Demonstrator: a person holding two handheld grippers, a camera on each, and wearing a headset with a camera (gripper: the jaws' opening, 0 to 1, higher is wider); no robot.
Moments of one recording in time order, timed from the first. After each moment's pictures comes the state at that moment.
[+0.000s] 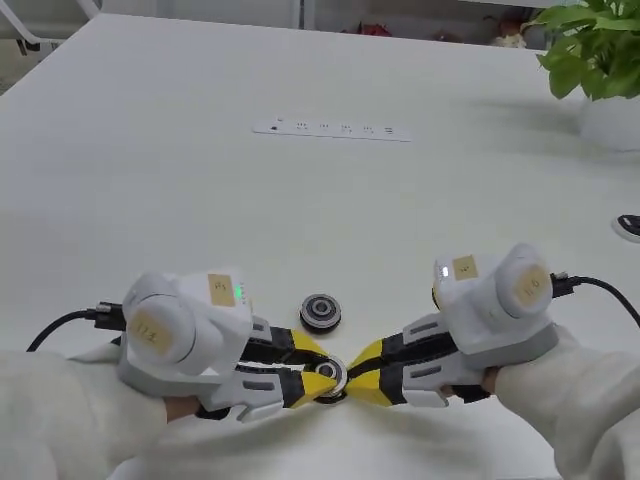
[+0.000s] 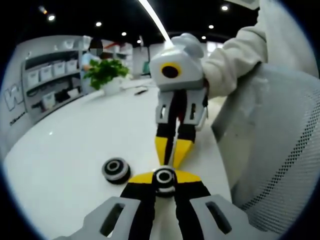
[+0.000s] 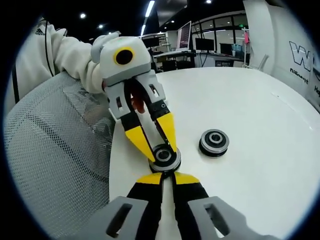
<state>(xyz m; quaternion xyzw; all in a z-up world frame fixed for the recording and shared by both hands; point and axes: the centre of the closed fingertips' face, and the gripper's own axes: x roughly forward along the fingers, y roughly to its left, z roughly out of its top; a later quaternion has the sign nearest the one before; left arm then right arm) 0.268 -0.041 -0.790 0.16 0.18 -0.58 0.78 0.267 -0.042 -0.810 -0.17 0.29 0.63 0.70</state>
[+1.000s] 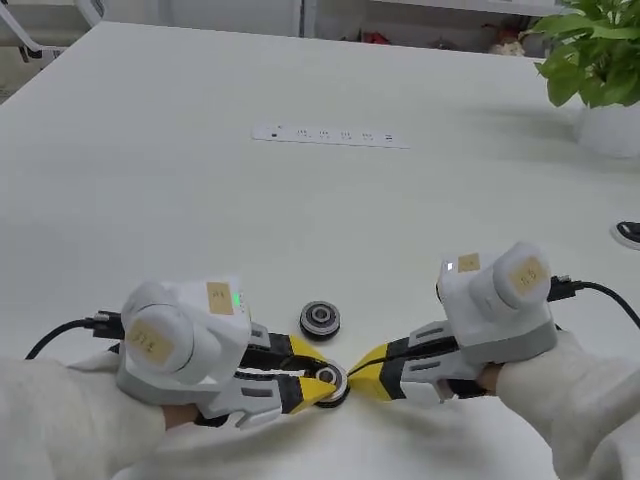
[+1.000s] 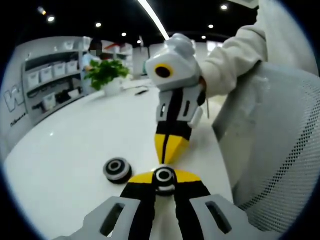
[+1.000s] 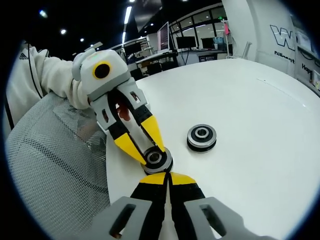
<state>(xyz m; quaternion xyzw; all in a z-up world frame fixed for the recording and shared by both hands) 0.271 -0.041 -0.791 0.16 0.18 -0.58 0.78 0.279 -0.048 -0.808 -0.11 0.33 0.58 0.74</state>
